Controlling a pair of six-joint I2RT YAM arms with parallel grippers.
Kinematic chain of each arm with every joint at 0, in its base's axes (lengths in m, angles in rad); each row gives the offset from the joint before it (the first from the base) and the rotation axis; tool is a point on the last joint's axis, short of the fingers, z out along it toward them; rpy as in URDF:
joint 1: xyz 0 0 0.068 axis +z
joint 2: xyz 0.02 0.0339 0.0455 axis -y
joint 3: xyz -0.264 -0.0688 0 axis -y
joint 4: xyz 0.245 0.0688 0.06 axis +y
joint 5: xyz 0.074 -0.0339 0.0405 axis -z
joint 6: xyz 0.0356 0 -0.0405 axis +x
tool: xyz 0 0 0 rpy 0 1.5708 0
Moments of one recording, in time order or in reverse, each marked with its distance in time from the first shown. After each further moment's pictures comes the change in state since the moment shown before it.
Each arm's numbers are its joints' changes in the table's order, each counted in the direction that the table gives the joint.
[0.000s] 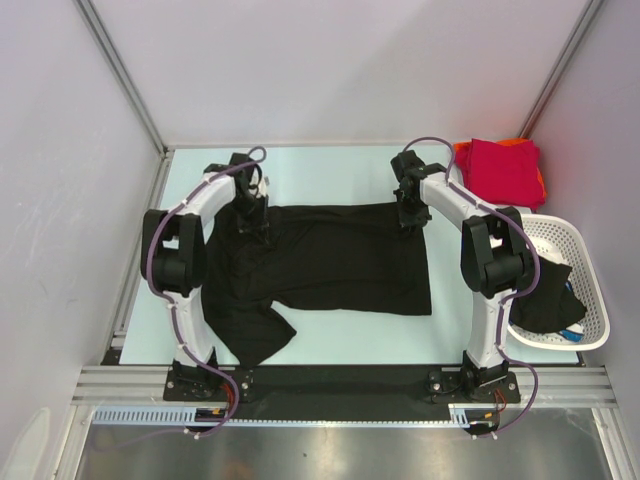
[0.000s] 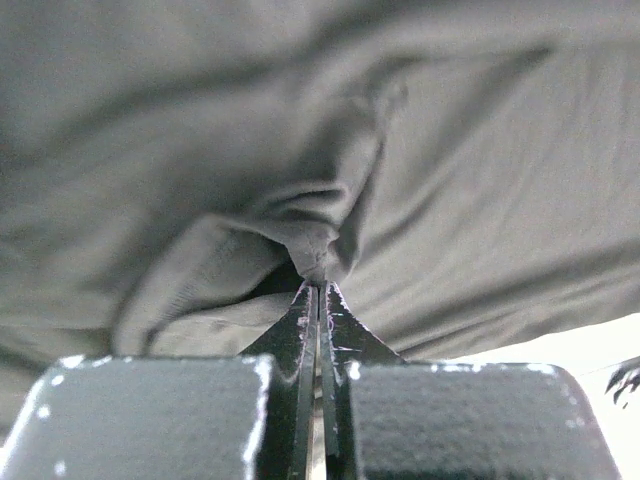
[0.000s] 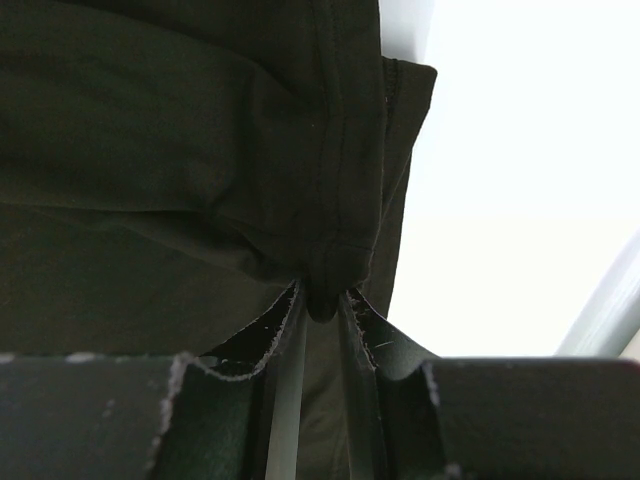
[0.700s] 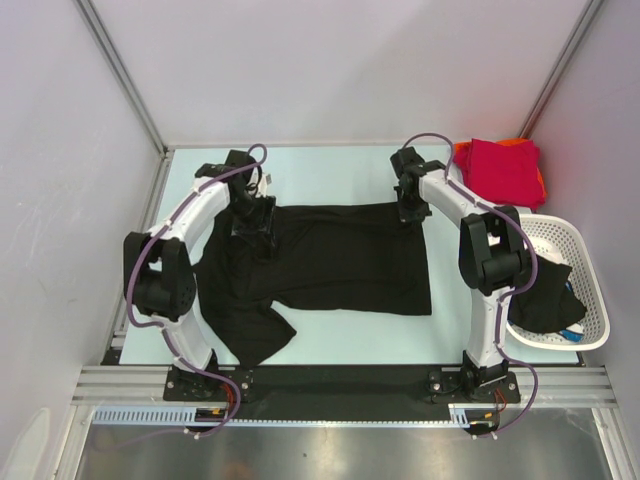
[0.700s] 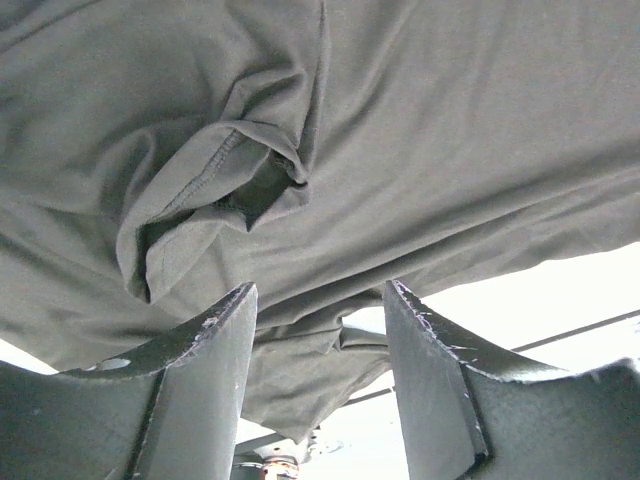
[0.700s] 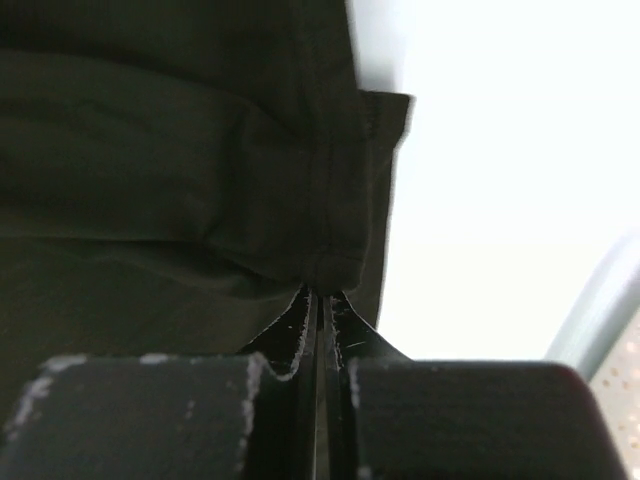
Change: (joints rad) left arm -0.068 0.205 -0.092 0.086 -0.041 0.047; right arm -0.010 -0.030 0.043 -0.002 0.027 -0.007
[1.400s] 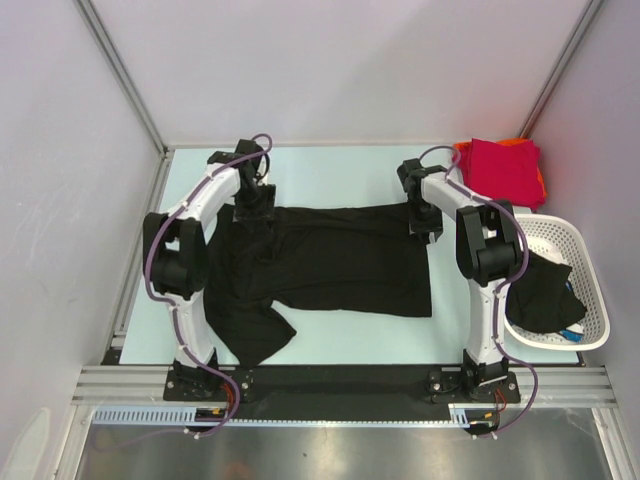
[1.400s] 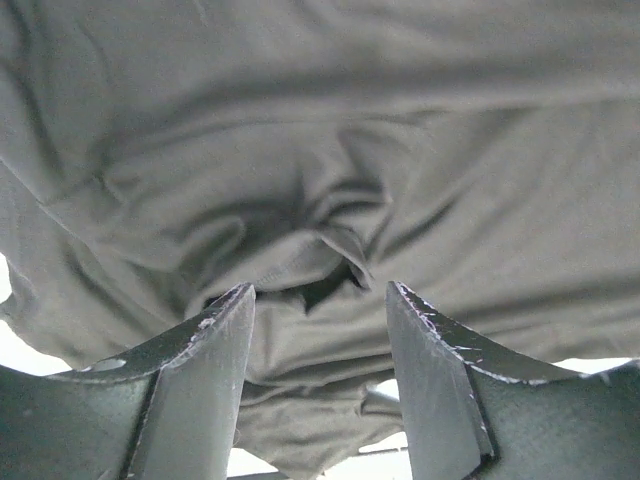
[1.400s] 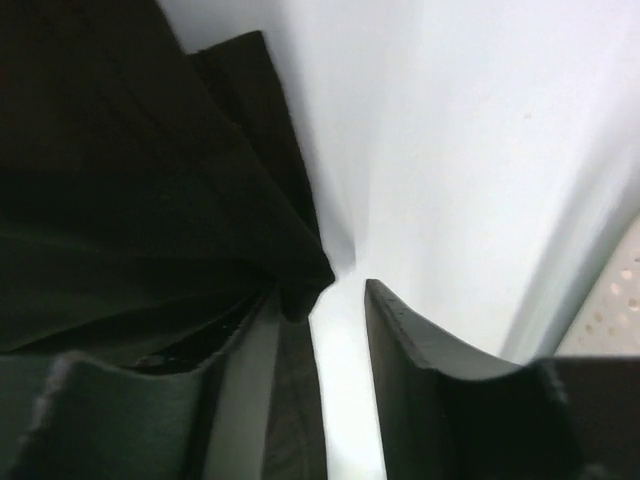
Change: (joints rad) left arm 0.001 -0.158 0.182 0.003 -0.146 -0.056; right arm -0.052 -0.100 -0.002 0.106 0.114 0.102
